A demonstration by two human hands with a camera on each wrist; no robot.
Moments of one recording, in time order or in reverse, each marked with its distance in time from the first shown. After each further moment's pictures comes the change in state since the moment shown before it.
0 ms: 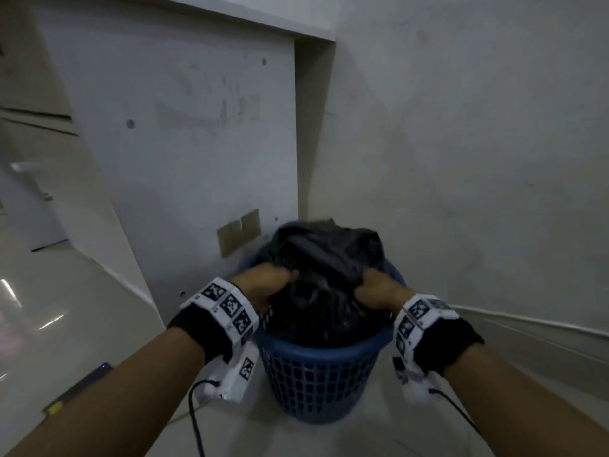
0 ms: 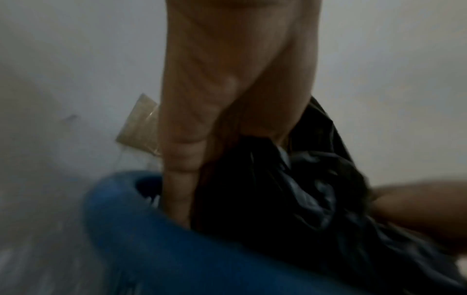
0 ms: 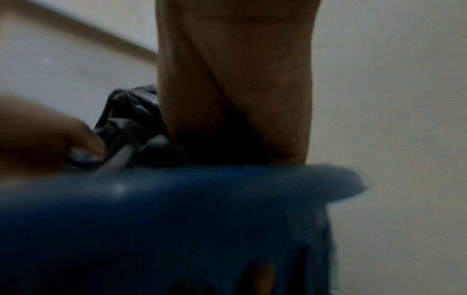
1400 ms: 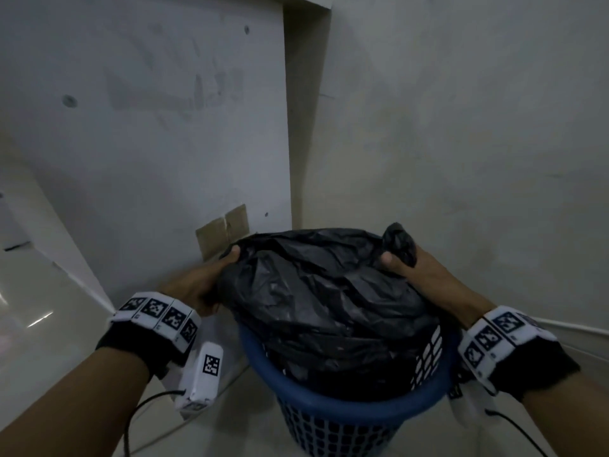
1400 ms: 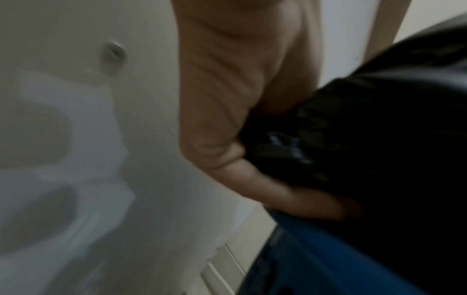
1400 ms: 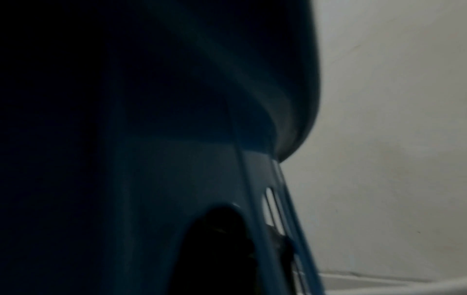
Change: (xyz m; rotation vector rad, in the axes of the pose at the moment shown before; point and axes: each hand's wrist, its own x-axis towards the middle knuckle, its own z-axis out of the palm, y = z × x) left_hand 0.018 -0.016 -0.043 -0.362 0.174 -0.094; right_hand 0.000 0.049 -0.039 0.518 0.194 -0.201
